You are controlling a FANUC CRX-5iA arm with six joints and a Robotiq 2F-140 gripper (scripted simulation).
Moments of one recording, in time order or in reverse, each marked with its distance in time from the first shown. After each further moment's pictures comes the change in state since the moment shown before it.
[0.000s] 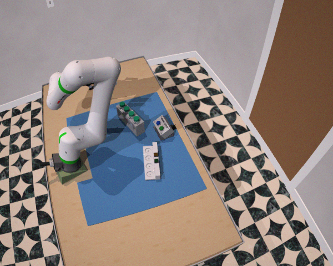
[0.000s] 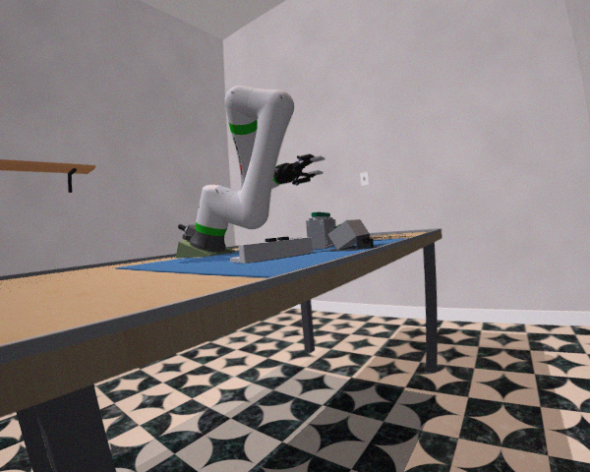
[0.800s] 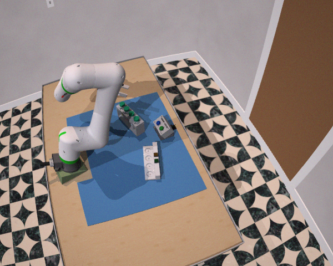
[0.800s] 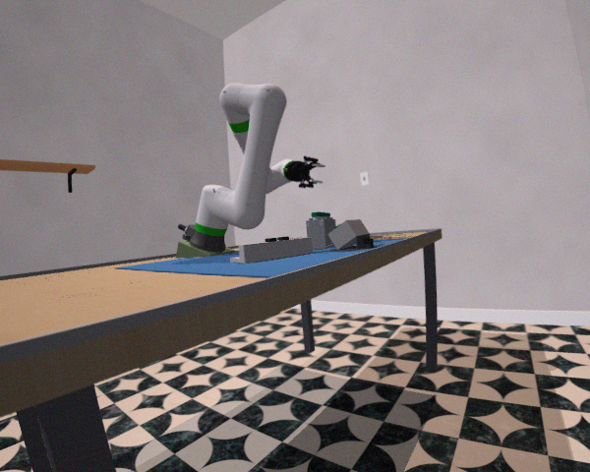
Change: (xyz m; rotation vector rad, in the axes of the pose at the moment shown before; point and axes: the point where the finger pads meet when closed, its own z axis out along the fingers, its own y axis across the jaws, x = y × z) arm -0.043 -0.055 0.069 0.229 -0.233 0.121
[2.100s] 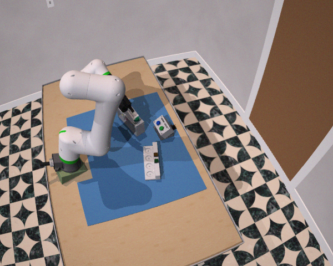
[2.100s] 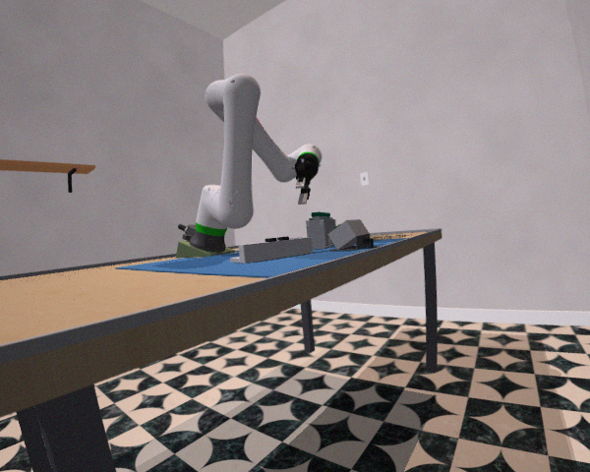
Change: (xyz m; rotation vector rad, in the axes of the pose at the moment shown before) arm -0.088 -0.071 0.098 0.362 -0.444 0.354
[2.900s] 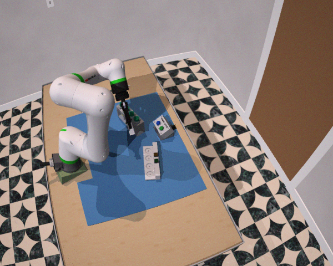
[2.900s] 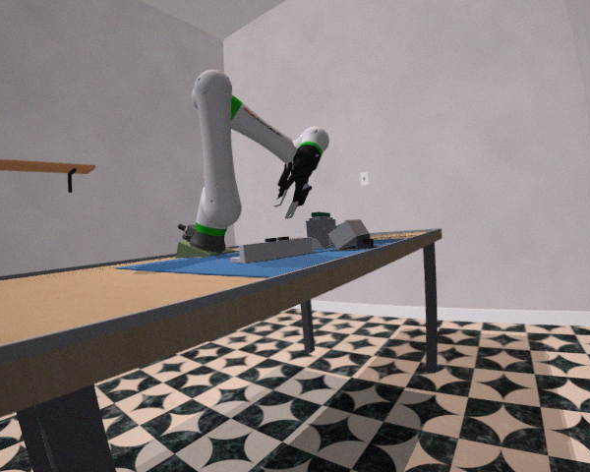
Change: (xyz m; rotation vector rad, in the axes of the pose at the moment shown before) arm -0.048 -0.016 0.057 0.271 -0.340 0.427
